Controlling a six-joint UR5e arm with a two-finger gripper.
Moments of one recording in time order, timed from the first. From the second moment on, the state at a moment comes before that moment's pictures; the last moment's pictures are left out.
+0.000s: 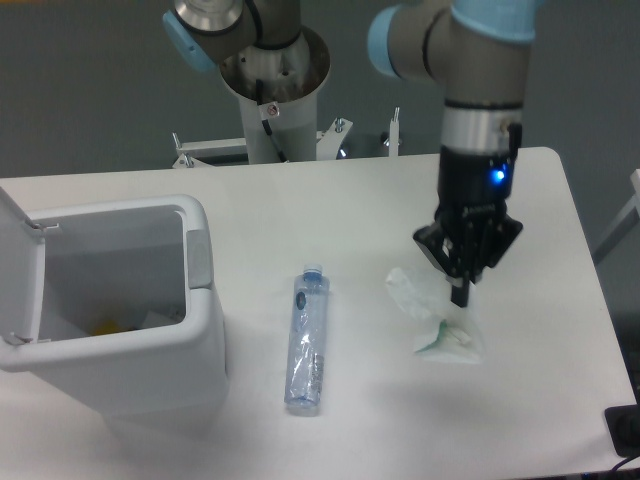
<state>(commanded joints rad) 2.58 -1.68 -1.54 -0.75 1.11 -0.08</state>
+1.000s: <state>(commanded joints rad) 2.13 -1.56 -1.63 -0.74 1.11 -0.03</state>
